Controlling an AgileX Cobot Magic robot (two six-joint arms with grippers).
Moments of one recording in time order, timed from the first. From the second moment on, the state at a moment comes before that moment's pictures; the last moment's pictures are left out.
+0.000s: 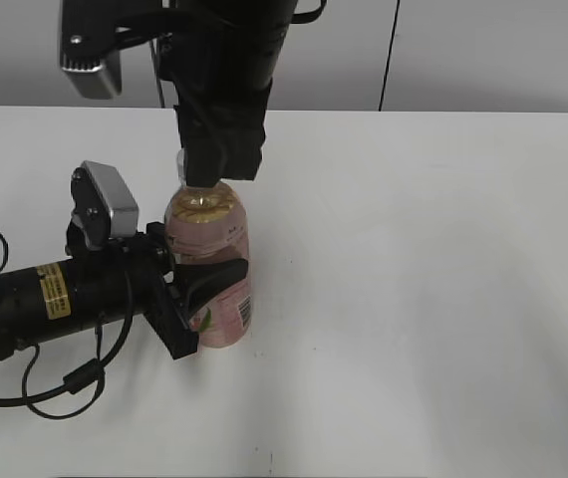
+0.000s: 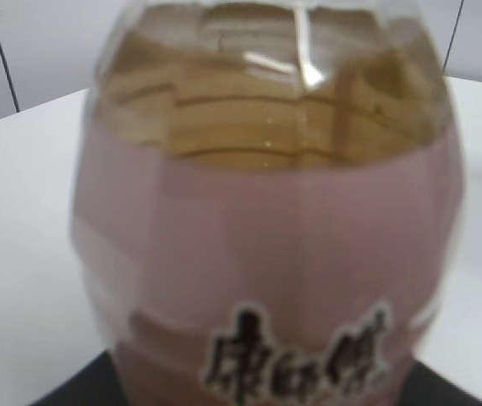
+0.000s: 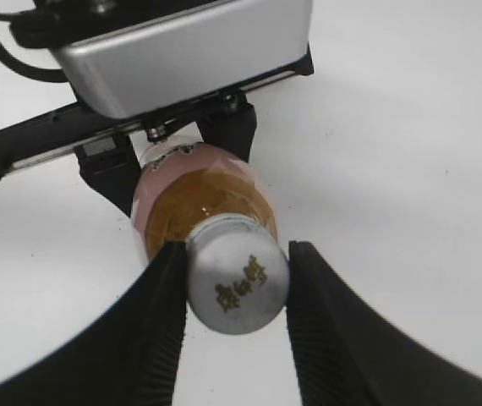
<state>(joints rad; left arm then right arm) -0.33 2.01 -0.53 0.77 -1.23 -0.15 0.82 2.03 -1.96 0.13 1.22 -1.14</state>
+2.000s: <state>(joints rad) -0.33 2.01 -0.53 0.77 -1.23 -0.15 0.82 2.03 -1.98 0.12 1.22 0.22</state>
